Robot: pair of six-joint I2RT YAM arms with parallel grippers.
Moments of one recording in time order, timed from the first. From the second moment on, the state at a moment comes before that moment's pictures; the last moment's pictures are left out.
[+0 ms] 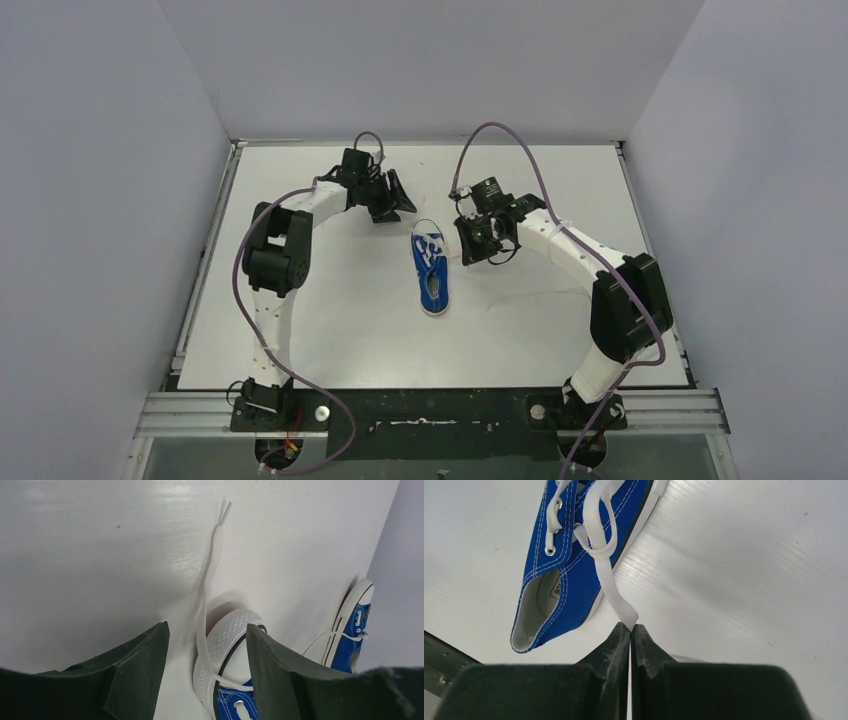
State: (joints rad) left arm -0.30 2.24 1.65 -0.27 0.50 -0.66; right arm 0.53 1.67 1.29 -0.72 -0.18 0.10
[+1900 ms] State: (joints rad) left arm -0.22 1.44 1.04 -0.61 0.35 -0.61; right arm 0.22 1.63 1.28 -0.87 0.39 0.38
